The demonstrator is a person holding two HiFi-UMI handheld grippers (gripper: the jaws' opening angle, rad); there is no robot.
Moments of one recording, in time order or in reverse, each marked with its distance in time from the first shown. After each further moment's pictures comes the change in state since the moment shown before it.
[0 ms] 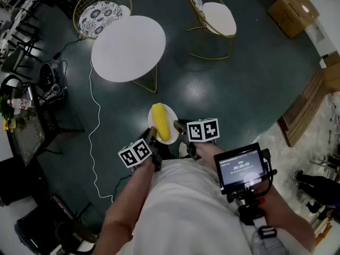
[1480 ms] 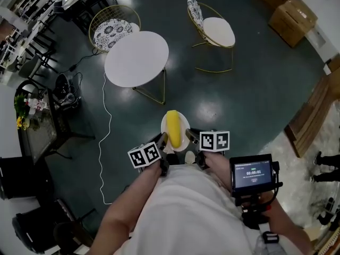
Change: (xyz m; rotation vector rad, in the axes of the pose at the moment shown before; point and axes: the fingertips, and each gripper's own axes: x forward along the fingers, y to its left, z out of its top) left arm -0.037 -0.088 -0.063 0.124 0.001 -0.052; right arm -0.111 -0.007 -0.043 0.030 -0.138 0.025
